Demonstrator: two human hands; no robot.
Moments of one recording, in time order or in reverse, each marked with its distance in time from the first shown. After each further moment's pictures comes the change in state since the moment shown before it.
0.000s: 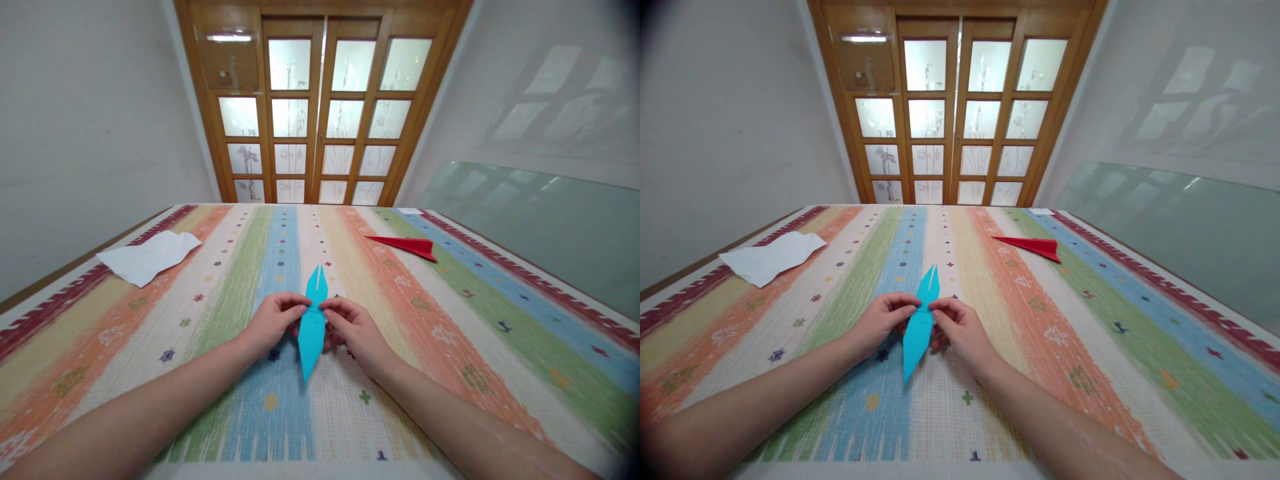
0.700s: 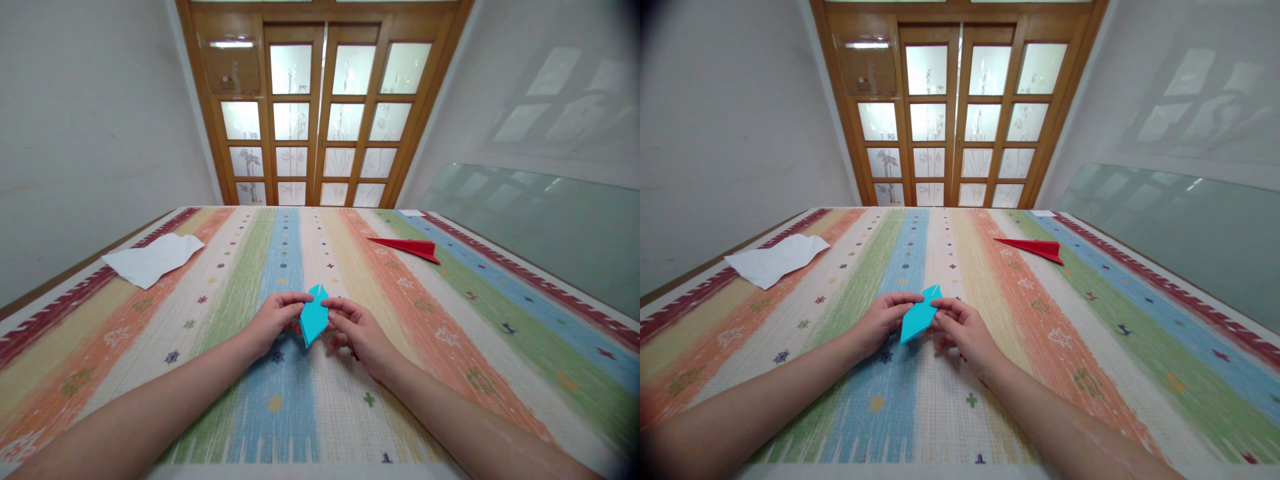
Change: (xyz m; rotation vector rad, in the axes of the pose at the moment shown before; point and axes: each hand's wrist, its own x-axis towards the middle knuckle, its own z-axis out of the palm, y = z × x) left_hand 0.003 0.000 -0.010 -0.128 -0.036 -0.035; right_hand -0.002 -0.004 -0.001 0.074 -0.056 -0.016
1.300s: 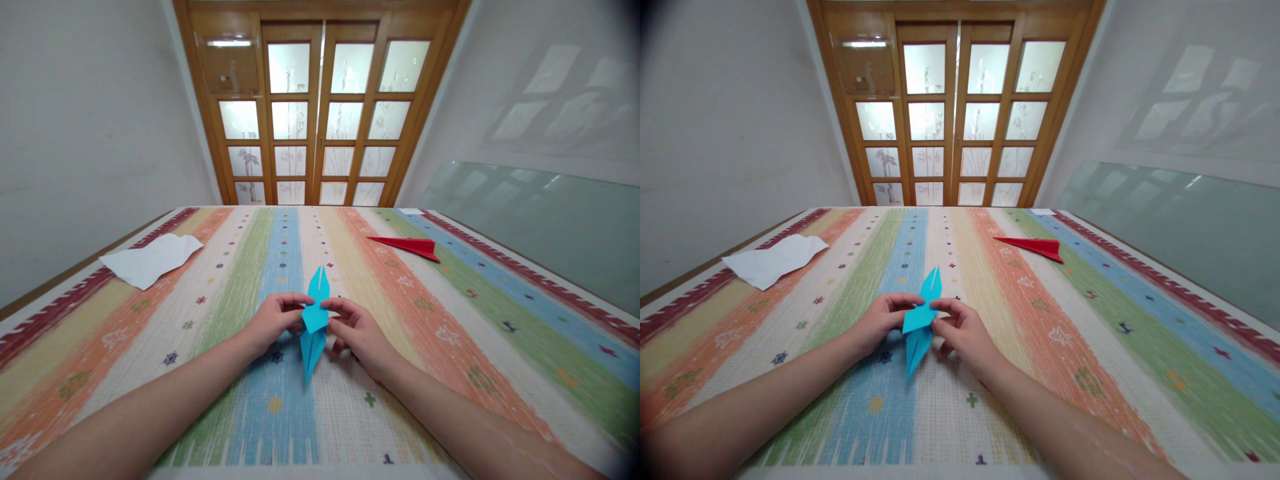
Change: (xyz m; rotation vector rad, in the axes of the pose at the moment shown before) left_hand 0.001 0.002 -0.001 0.146 -0.022 0.051; right_hand 0.003 0.009 -0.005 -0.120 -0.009 -0.036
